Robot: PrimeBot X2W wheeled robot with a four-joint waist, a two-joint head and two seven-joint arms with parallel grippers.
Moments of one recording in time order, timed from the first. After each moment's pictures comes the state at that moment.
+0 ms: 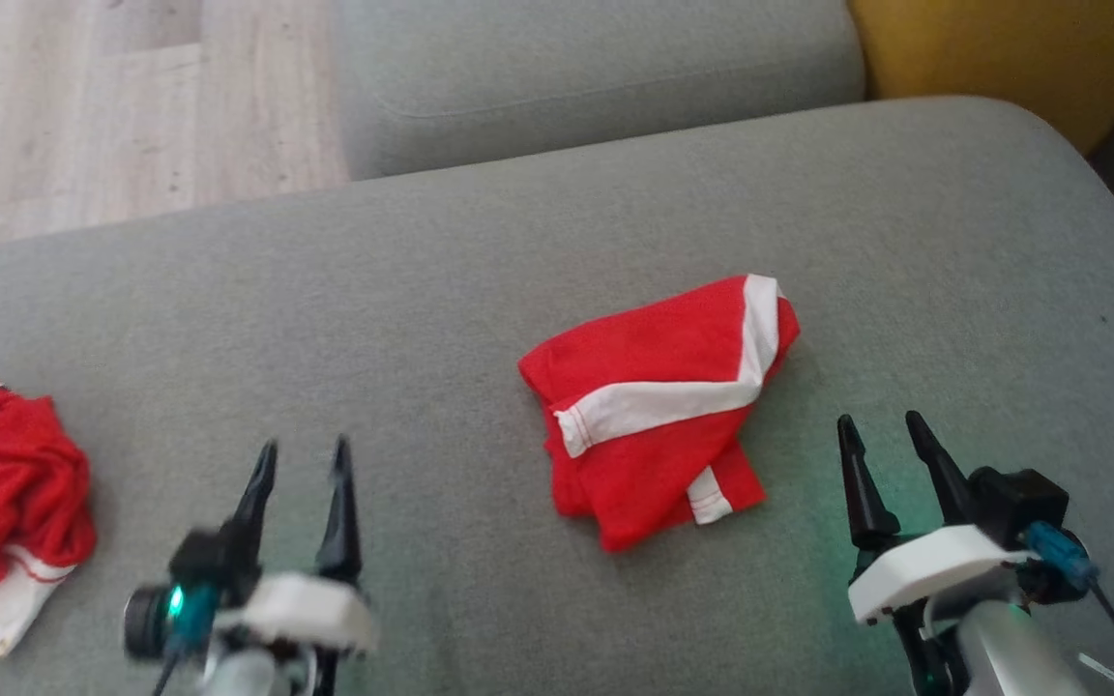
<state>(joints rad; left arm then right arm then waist) -0.17 0.09 -0.24 0.50 -0.33 0.01 -0.25 -0.15 -0.08 0.11 0.55 0.22 0.13 -0.26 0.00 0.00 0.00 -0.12</state>
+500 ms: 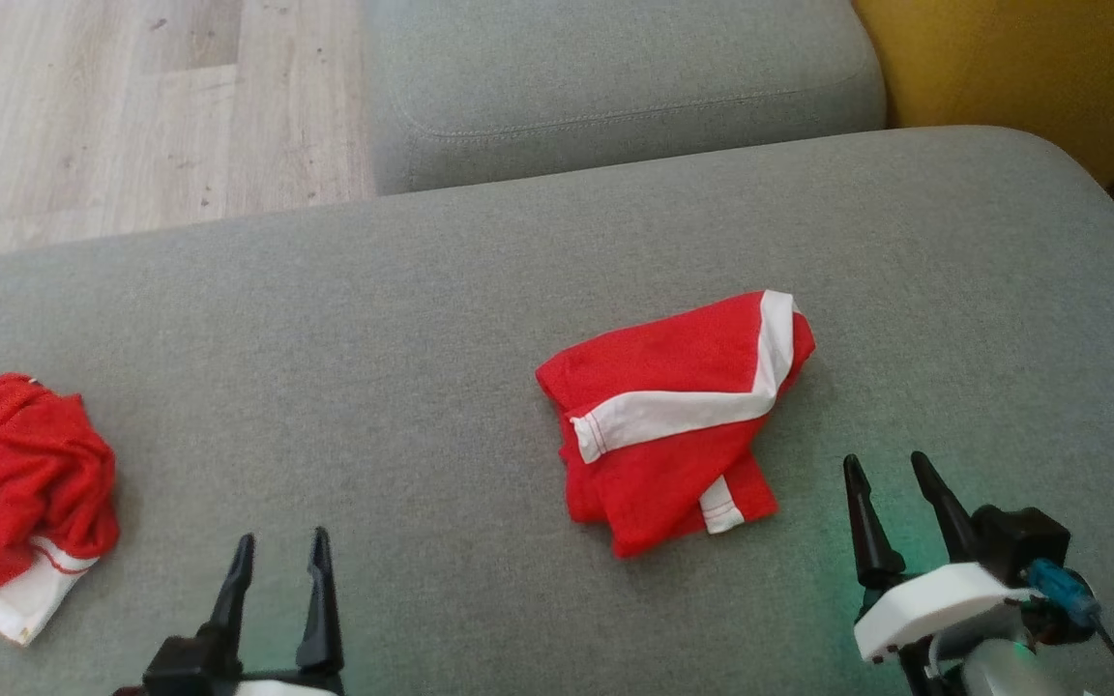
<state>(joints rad) 0.09 0.05 -0.09 0.32 -0.21 -0.04 -0.25 -0.09 -0.07 0.09 0.54 0.20 0.13 -0.26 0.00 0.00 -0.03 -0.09</state>
